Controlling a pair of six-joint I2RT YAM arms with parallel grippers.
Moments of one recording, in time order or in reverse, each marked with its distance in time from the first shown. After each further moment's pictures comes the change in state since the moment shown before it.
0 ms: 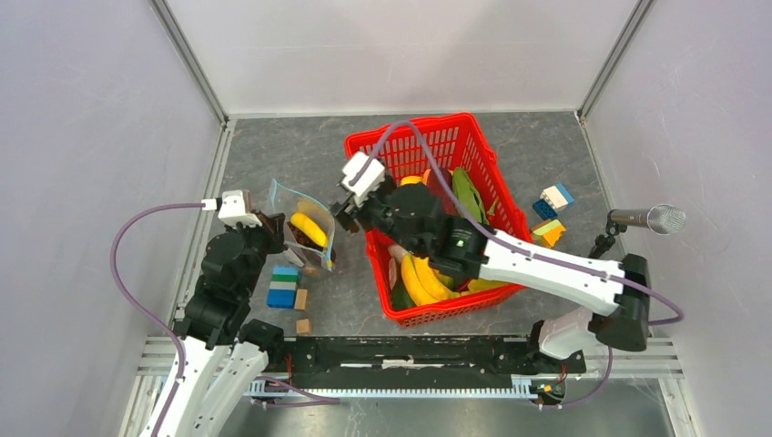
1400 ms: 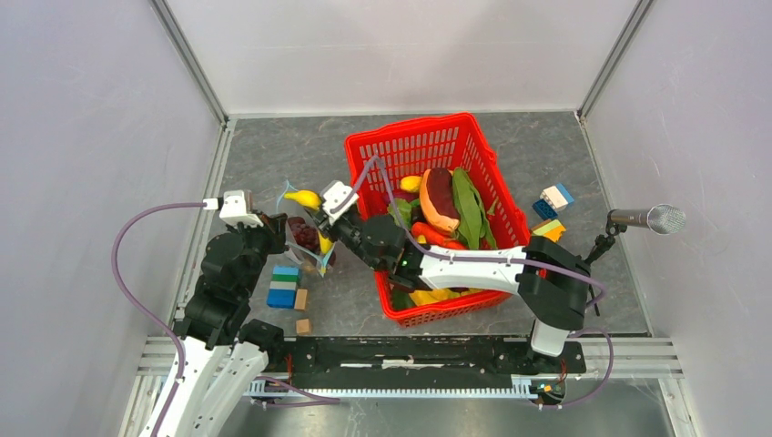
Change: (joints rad) left arm -0.003 -0.001 0.000 0.004 0.026 0.000; right arm 0.012 0.270 -0.241 0.762 0.021 -0.003
